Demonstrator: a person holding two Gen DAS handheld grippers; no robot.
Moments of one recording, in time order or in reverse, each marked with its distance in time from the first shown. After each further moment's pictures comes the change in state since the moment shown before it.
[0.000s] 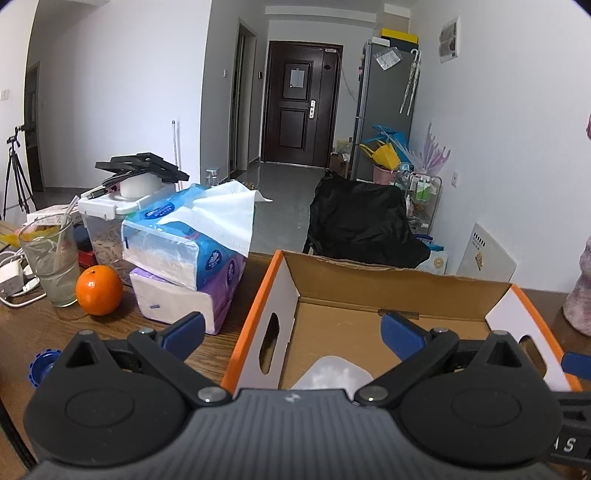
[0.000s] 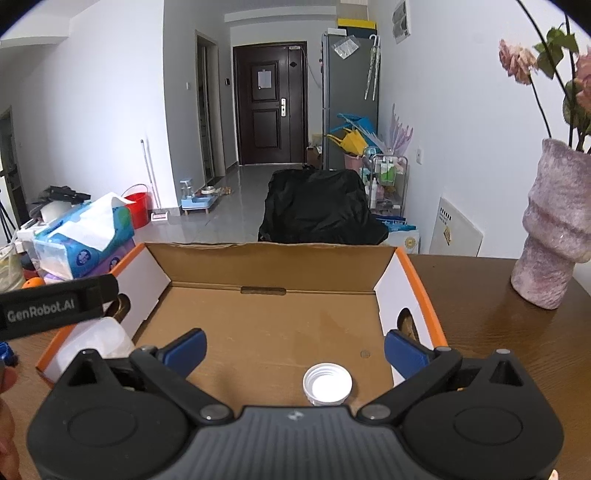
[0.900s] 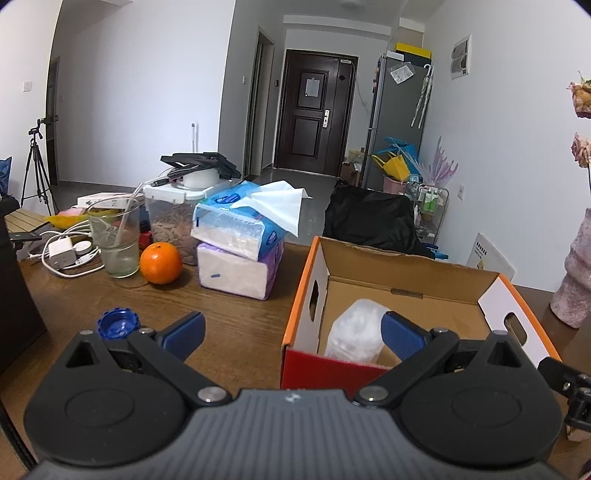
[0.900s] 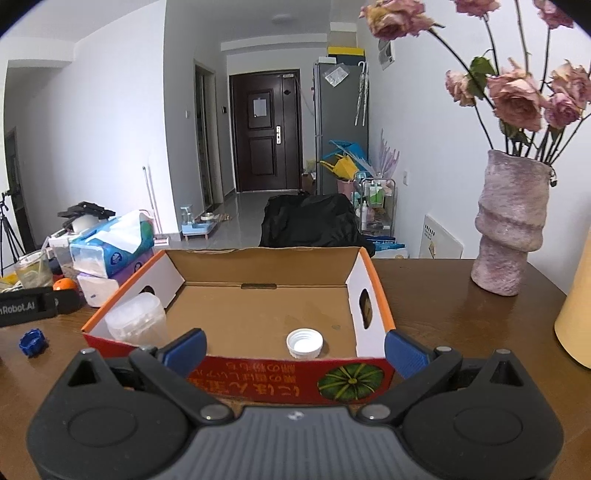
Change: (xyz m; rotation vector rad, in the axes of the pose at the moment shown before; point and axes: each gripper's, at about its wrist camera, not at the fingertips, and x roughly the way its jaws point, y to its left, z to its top) left arm -0.092 0.039 -0.033 -0.036 -0.027 0.025; right arm -0.100 -0.020 -0.046 0.027 -0.098 0.000
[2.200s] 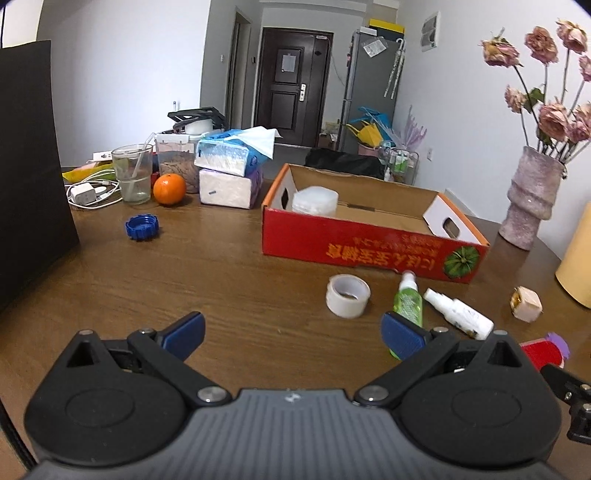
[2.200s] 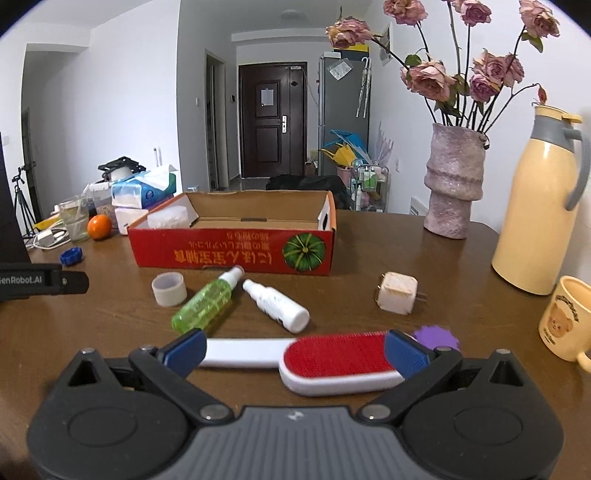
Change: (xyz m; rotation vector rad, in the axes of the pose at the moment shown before) left arm -0.134 -0.008 -0.103 0.051 0.089 -0.066; right arm -0.155 -0.039 -0.116 -0.045 0.038 0.000
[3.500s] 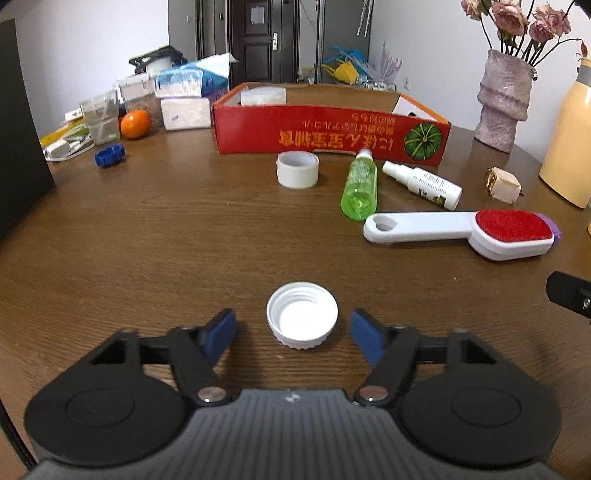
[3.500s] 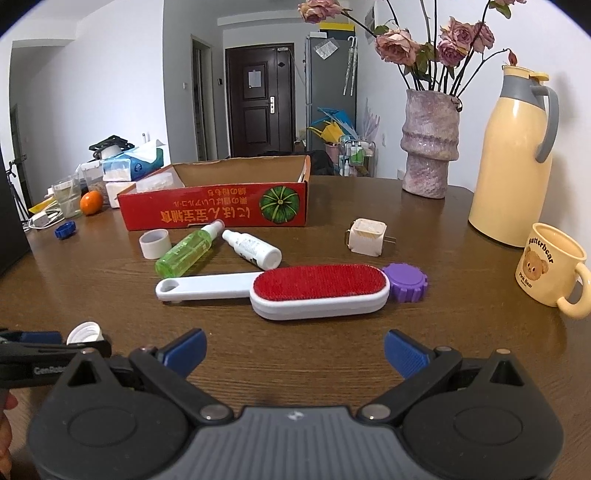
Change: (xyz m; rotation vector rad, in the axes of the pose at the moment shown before) left arm -0.001 -0.044 -0.083 0.115 0.175 -0.006; right arm -0.023 -0.021 -0.042 0.035 0.069 -0.021
